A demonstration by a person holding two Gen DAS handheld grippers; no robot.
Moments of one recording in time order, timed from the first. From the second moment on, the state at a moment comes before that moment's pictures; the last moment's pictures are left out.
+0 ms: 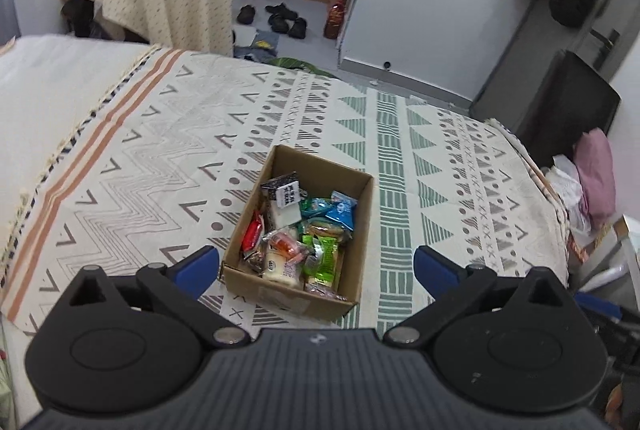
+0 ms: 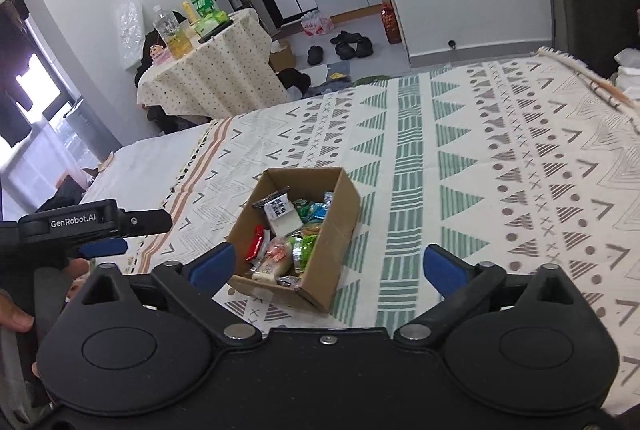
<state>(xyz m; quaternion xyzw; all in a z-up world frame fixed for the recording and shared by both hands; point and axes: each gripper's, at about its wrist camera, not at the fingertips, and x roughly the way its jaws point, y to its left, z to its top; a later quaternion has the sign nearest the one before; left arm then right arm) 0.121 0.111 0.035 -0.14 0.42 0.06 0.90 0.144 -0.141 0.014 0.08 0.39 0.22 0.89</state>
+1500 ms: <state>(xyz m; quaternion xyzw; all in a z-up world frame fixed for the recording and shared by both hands) 0.037 0.036 0.060 -0.06 0.39 0.01 0.92 0.056 -0.204 0.036 0.05 0.36 0.19 0.91</state>
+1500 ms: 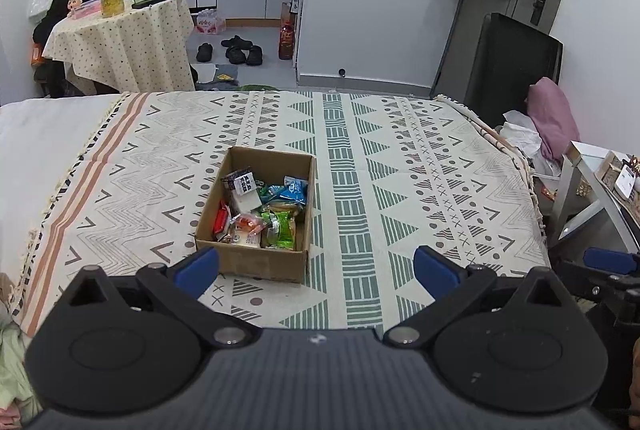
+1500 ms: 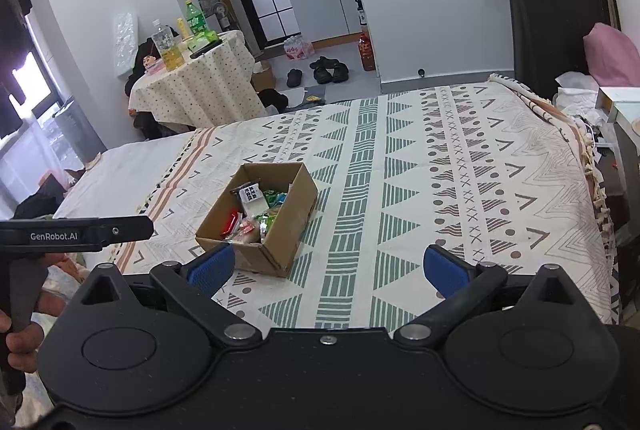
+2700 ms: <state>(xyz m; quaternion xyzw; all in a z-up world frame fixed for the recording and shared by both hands) 0.023 0.032 0.059 -0.05 0.38 0.00 0.92 0.056 -0.205 0.028 0.06 0.36 0.20 0.91</state>
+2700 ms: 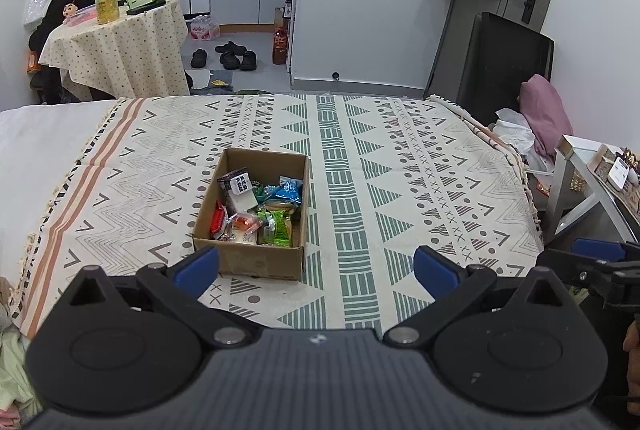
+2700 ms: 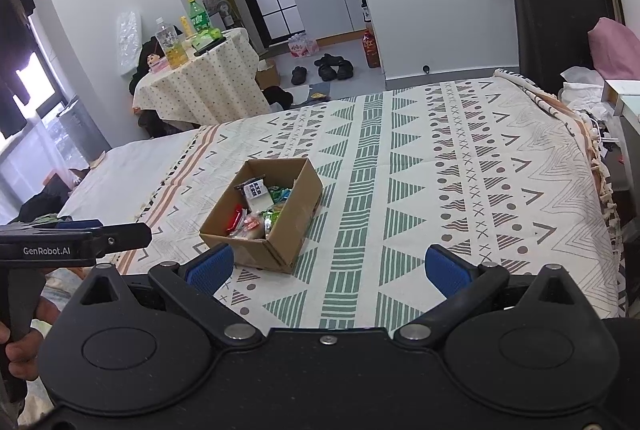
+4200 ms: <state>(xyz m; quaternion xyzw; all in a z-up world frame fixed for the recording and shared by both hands) 0.025 0.026 0.057 -0.03 0.39 -0.01 0.92 0.058 -0.205 0.022 0.07 0.37 0.20 0.90</state>
